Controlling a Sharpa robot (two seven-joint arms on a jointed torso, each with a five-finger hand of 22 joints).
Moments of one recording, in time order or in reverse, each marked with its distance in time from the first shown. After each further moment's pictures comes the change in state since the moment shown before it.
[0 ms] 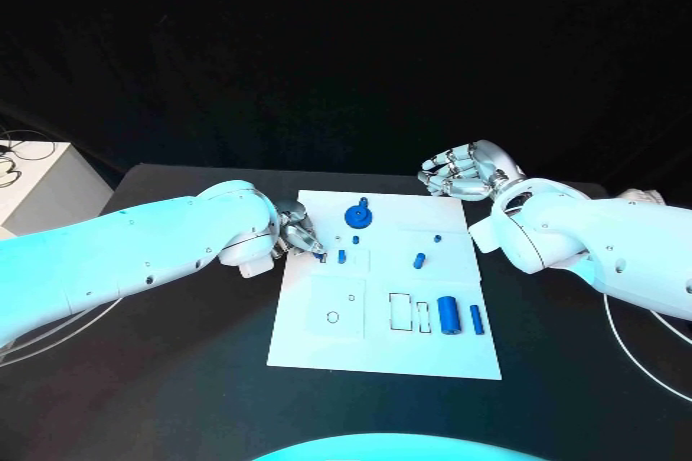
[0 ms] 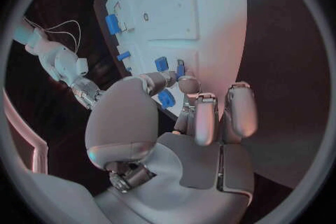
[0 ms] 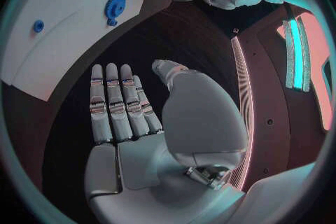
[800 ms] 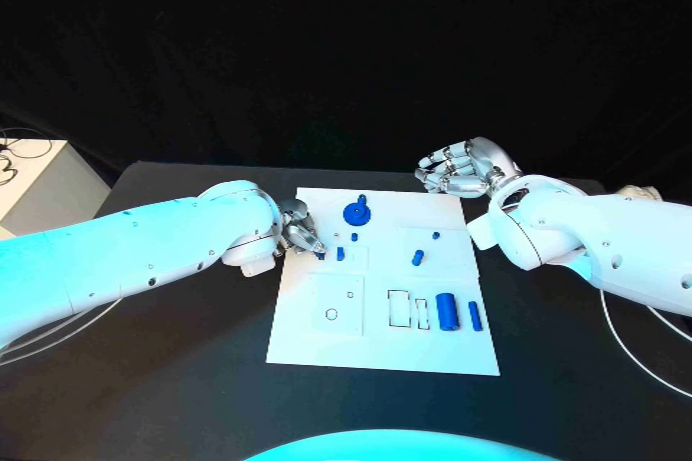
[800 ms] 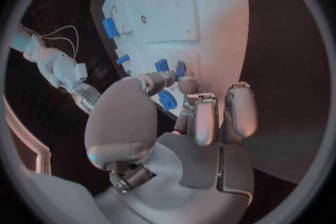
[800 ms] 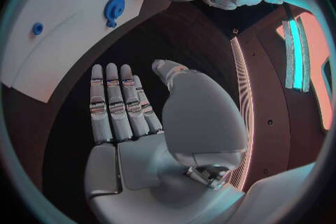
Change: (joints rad) left arm -0.002 0.012 -0.005 0.006 -0.043 -0.006 -0.007; left_hand -0.015 -0.008 0.000 0.000 0.005 0.005 0.002 0.017 0.000 0.007 0.000 0.005 0.002 0.000 0.000 0.004 0.000 0.000 0.000 0.000 0.000 0.002; right arm -0.001 0.003 0.000 -0.002 -0.001 0.007 0.000; right_hand 0.000 0.000 0.000 0.000 0.000 0.000 0.000 0.000 0.000 0.000 0.000 0.000 0.000 0.000 0.000 0.000 0.000 0.000 0.000 0.000 0.000 0.000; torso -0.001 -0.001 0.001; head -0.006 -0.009
